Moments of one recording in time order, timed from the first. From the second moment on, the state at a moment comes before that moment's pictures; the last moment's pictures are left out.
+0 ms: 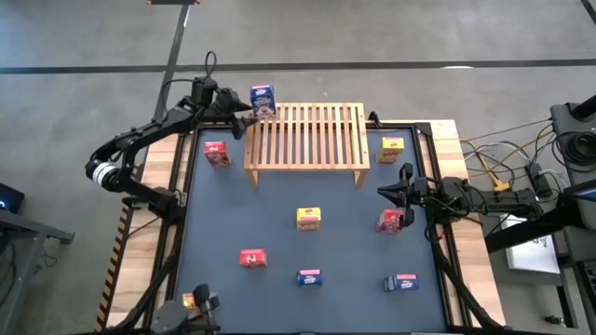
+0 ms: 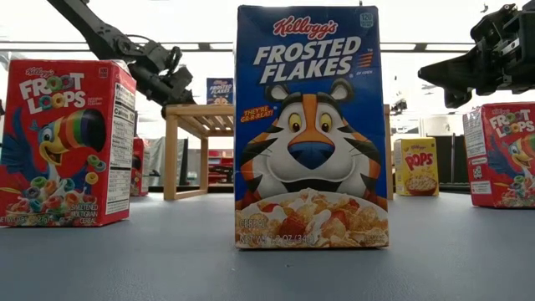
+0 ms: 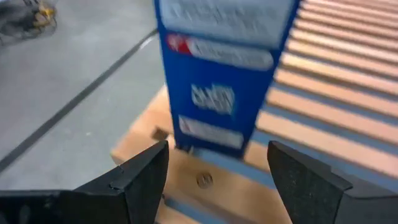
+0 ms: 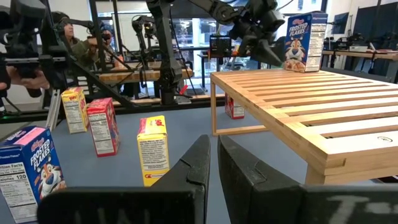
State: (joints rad) left arm 1.04 1.42 0.92 -0.11 0.54 0.34; right arm 0.00 0.01 0.02 0.03 0.11 0.03
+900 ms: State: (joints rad) left arm 0.93 0.82 0.92 -0.60 0.48 0.37; right arm 0.00 0.01 0.02 0.03 0.11 0.03
